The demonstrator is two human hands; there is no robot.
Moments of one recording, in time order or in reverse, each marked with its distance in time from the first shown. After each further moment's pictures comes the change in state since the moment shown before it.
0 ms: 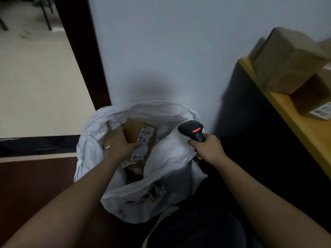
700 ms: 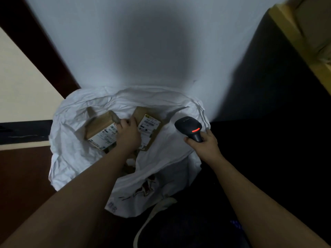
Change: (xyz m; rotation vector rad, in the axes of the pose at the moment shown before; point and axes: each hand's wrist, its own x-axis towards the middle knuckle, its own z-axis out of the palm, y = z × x) left_hand 0.075 -0.008 0.123 0.512 -0.135 -0.041; right_hand 0.100 0.104 0.046 -0.027 -0.065 0.094
